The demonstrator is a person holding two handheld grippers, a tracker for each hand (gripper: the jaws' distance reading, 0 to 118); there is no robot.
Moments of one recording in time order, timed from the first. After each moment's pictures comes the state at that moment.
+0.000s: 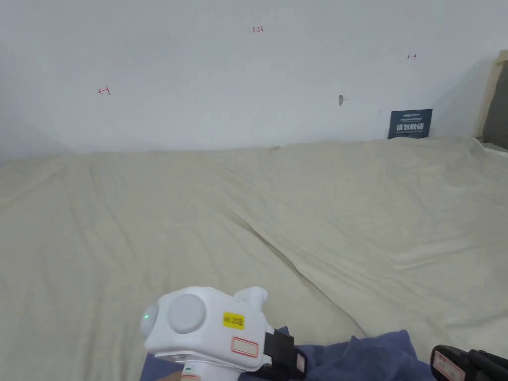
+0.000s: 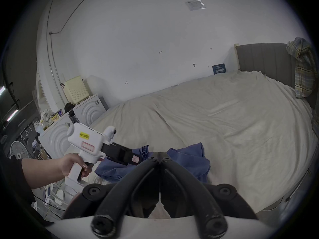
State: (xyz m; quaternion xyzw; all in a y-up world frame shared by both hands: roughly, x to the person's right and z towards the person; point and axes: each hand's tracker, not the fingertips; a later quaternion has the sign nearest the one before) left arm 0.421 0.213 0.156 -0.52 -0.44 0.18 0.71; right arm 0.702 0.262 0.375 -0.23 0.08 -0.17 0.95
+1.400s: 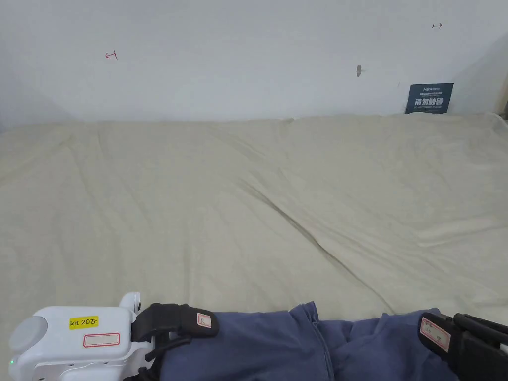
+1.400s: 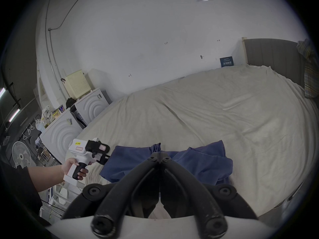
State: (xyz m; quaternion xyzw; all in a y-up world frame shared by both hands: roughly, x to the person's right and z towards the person) left arm 0.213 0.149 0.124 -0.52 -0.35 0.39 0.67; right arm 0.659 0.265 0.340 -0.26 0.09 -0.18 0.94
